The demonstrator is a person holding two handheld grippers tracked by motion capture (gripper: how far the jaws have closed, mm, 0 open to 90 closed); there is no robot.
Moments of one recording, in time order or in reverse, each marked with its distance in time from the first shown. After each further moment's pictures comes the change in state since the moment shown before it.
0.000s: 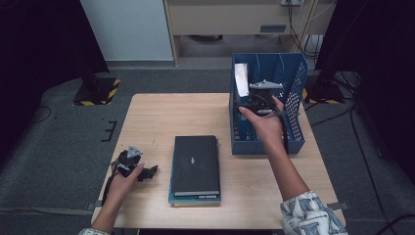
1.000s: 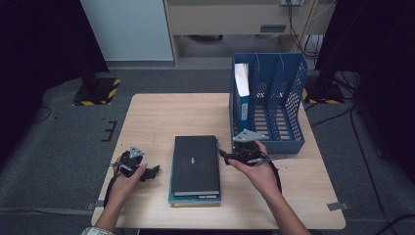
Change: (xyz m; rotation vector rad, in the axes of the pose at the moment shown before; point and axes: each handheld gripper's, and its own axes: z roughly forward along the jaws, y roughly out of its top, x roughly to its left) left arm -0.008 0.001 0.001 0.002 0.012 -0.009; right arm 0.065 -0.122 -0.009 0.065 0.268 -0.190
